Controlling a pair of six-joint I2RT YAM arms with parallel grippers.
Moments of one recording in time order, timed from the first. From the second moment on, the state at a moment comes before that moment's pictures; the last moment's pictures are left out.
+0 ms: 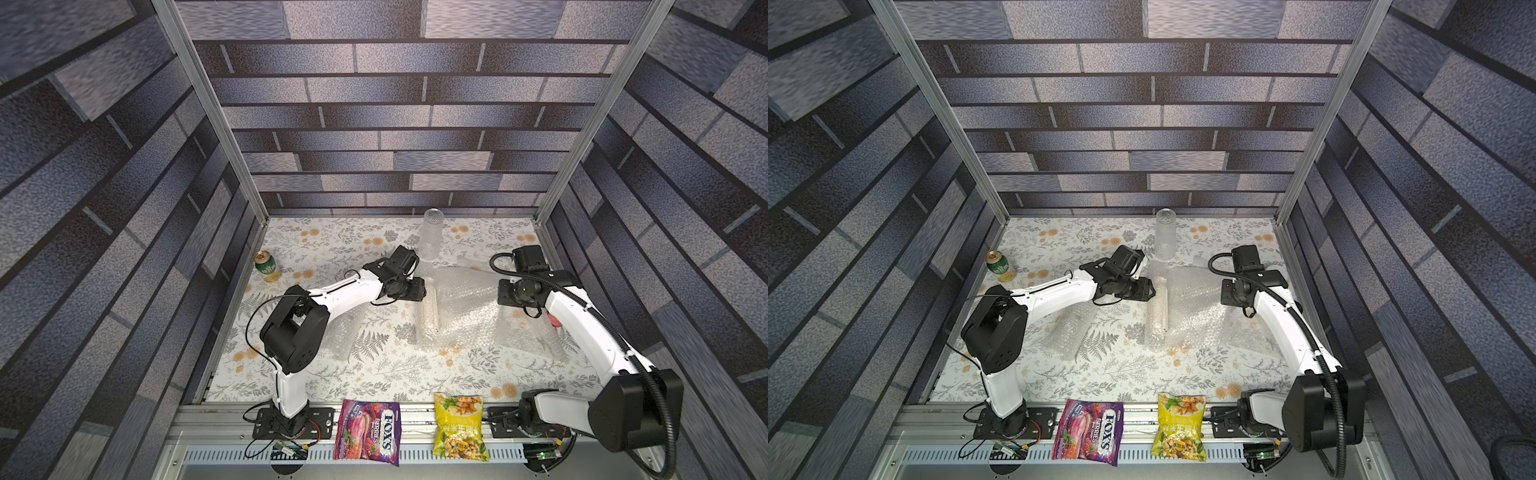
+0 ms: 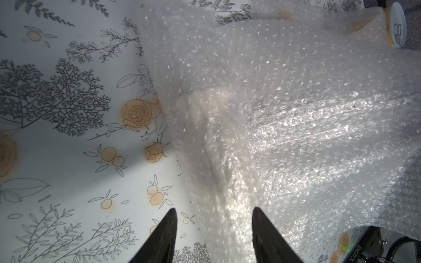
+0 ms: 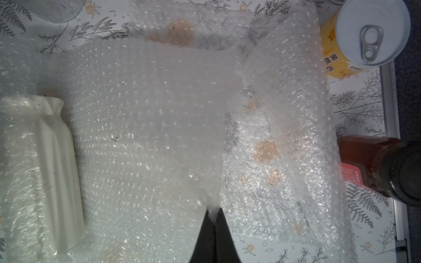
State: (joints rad) left arm -0.71 1.86 1.34 -0.42 0.23 -0.48; right arm 0.12 1.27 1.04 -0.92 0.08 0.22
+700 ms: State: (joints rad) left arm -0.75 1.90 1.39 -0.40 0.27 -0.51; right arm -0.01 1.16 1.07 -0.93 0.13 0.19
